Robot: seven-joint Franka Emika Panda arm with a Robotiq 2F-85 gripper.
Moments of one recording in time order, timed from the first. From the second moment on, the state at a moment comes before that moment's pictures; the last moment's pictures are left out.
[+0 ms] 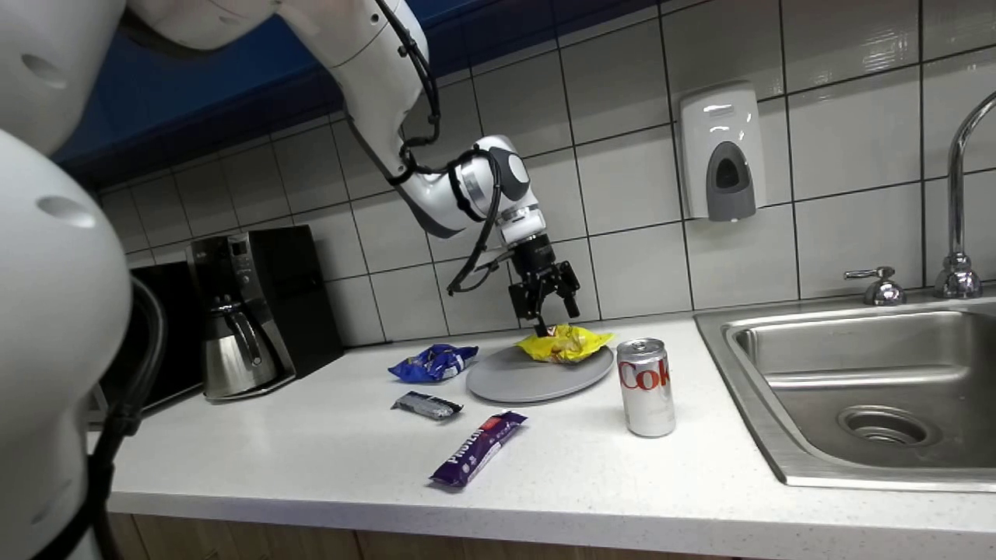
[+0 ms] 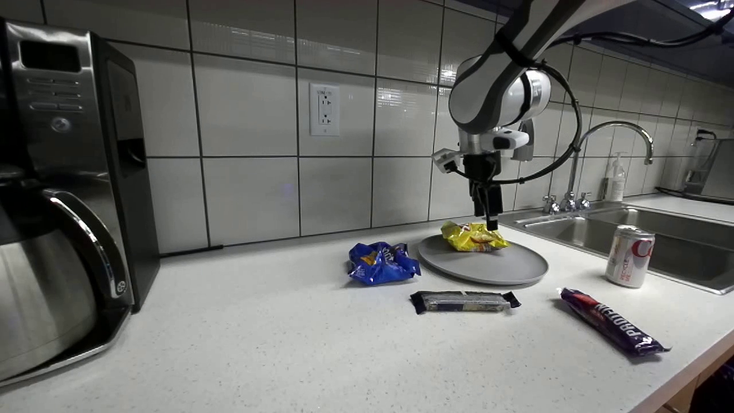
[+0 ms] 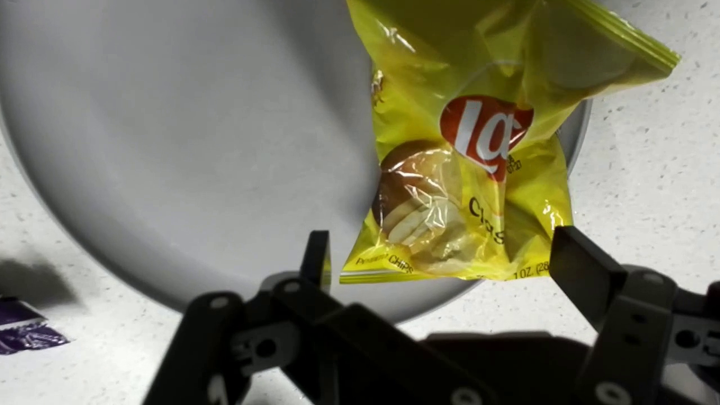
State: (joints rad) arm 0.09 0.55 -0.21 -1.74 -0.15 2.27 2.02
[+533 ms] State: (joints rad) arm 0.08 0.58 -0.21 -1.71 -0.15 2.26 2.02
